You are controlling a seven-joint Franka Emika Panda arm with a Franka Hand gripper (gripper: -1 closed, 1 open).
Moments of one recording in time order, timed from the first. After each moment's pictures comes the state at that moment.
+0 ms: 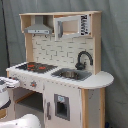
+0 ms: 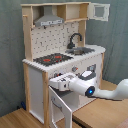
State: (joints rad) arm -0.95 -1.48 1.57 -1.99 -0.33 2.95 -0.53
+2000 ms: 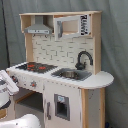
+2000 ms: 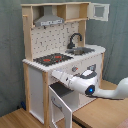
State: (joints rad) arm -0.94 -1.46 1.58 -2.01 -0.31 2.94 0.10
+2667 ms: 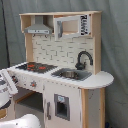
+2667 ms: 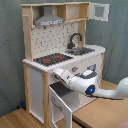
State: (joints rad) arm -0.94 -1.46 1.58 -2.01 -0.31 2.95 0.33
